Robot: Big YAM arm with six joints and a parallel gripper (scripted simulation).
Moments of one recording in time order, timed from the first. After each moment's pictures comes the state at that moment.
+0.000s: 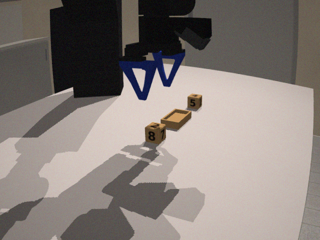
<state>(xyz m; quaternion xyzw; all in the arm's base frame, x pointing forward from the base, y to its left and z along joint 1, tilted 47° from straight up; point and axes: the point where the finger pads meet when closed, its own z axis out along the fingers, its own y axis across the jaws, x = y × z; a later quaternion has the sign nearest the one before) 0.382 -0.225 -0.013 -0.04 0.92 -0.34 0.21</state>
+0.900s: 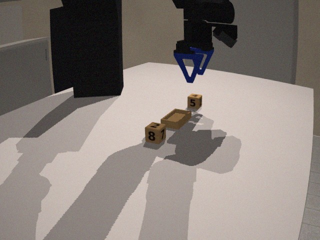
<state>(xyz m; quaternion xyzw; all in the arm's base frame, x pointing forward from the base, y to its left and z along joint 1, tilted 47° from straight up) 0.409 -0.085 -0.138 -0.08 0.91 -0.35 0.20</state>
